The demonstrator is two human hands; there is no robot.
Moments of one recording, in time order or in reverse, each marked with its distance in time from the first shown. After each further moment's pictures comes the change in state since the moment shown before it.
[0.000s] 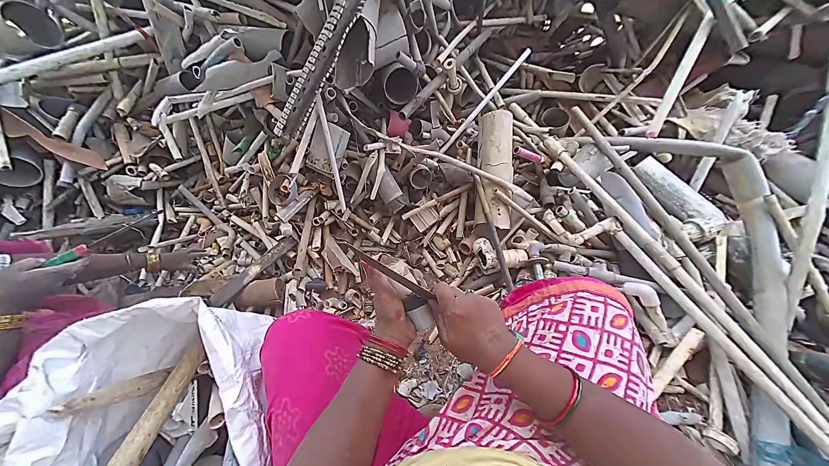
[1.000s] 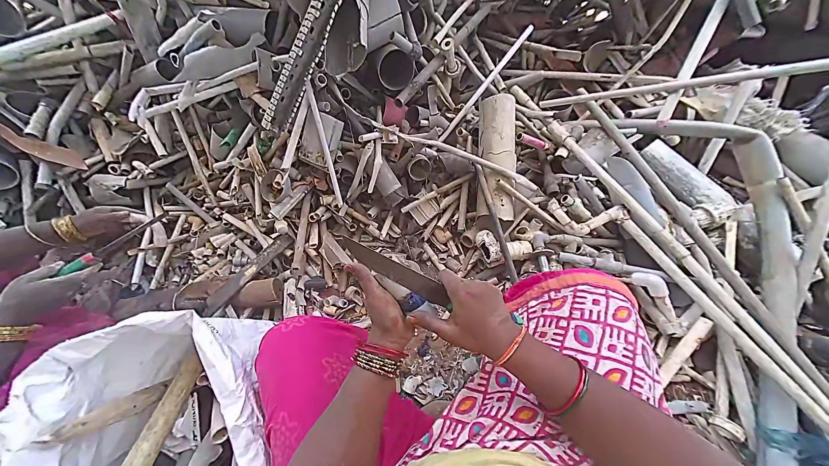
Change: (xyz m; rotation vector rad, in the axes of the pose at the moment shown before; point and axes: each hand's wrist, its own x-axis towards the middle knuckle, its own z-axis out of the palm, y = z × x) left_hand 0.014 0.006 -0.007 -0.098 -0.126 0.091; right_hand 0.024 0.013 0.002 0.180 0.051 -0.015
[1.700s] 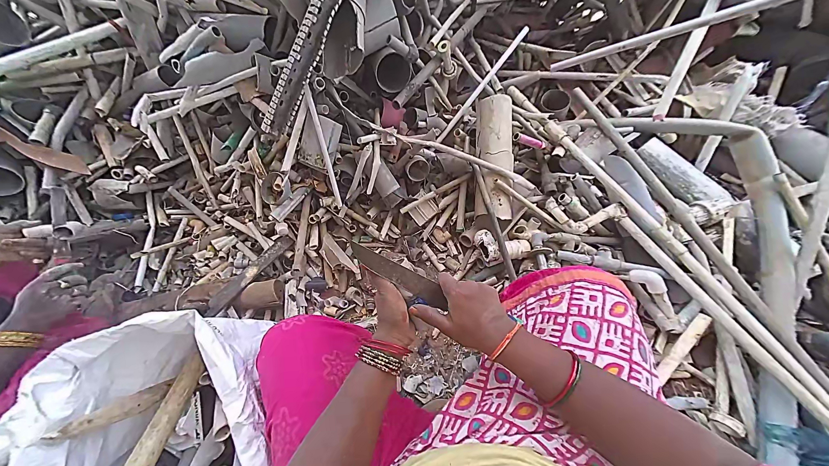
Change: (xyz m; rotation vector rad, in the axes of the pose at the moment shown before) left_hand -0.007 -0.007 0.006 0.161 0.102 -0.111; right_hand 0.007 -0.006 -0.013 -0.091 -0.344 0.191
